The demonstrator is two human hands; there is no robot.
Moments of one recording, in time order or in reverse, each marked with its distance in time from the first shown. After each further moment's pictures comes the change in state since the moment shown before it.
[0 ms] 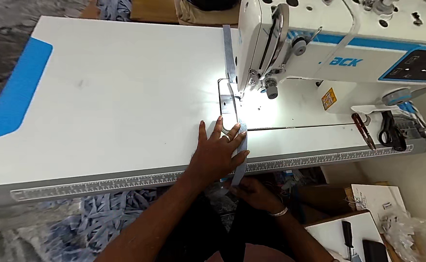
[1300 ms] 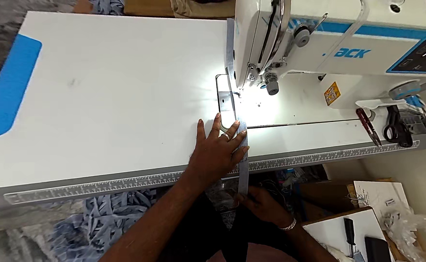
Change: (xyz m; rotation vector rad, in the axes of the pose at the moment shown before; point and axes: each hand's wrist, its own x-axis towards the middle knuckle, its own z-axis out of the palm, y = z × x) left_hand 0.000 0.001 0.001 -0.001 0.041 0.009; right_hand -0.031 0.003 0.005 0.025 0.030 0.047
